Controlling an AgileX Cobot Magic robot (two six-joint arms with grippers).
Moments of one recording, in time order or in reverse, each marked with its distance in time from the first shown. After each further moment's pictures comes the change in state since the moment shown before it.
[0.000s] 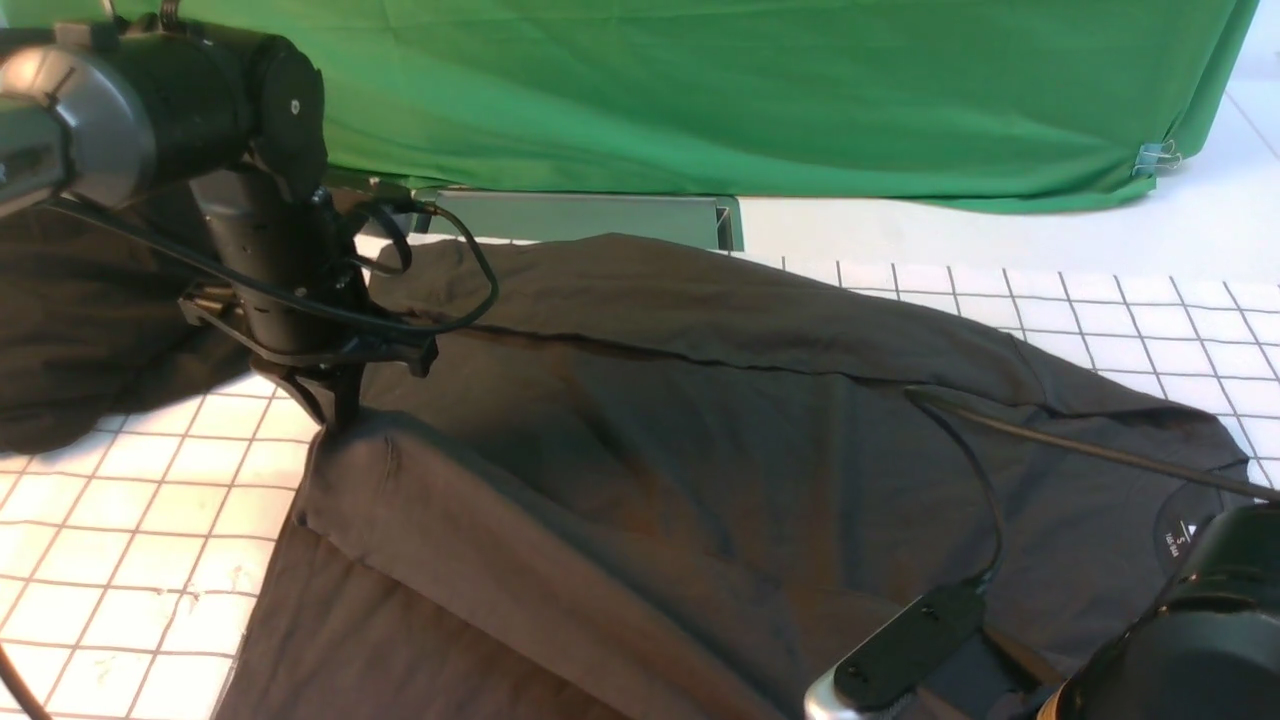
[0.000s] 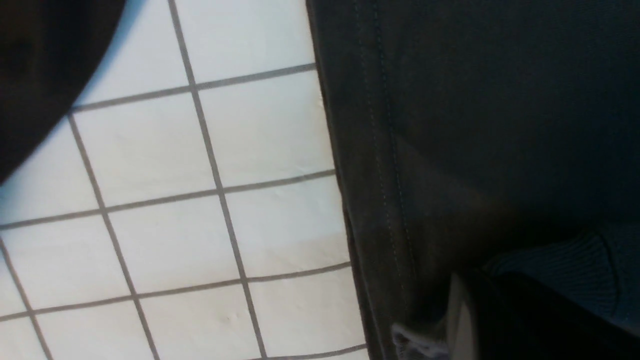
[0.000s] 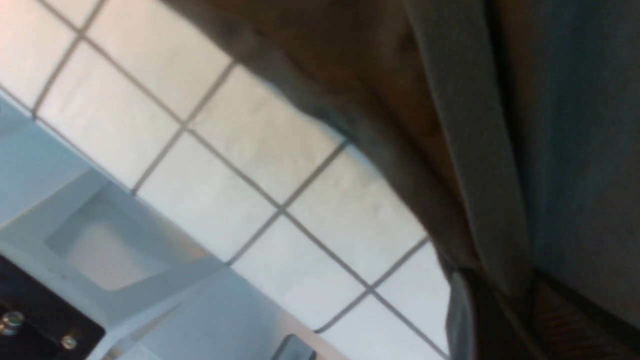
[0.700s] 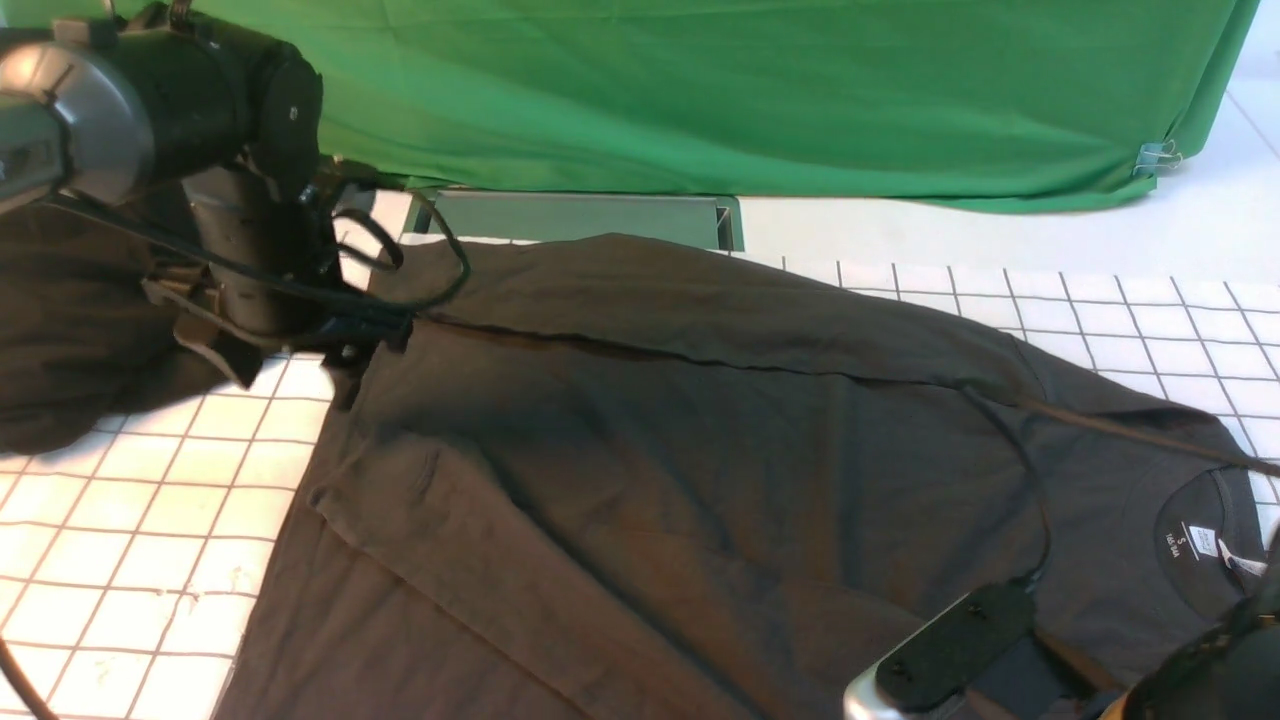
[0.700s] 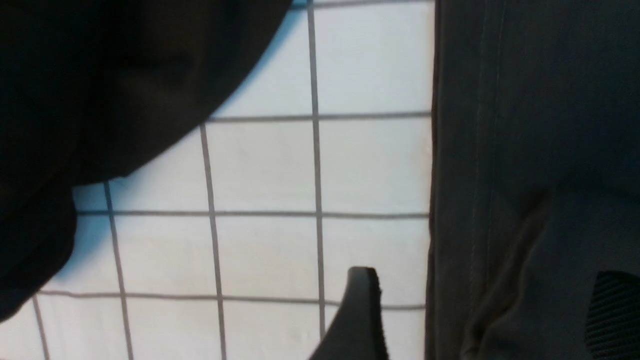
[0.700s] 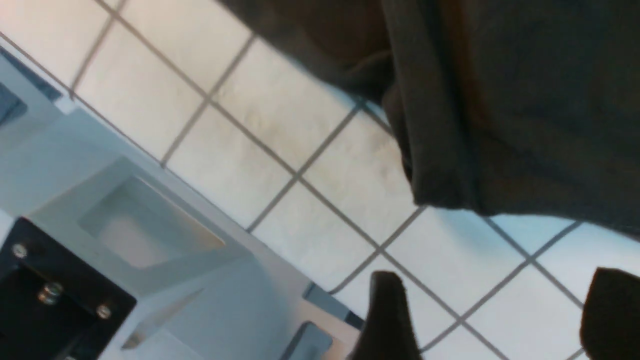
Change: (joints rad) right arm 0.008 -0.110 0.000 -0.004 0.064 0.063; left arm 0.003 0.009 -0.039 0.142 -0.042 -0.217
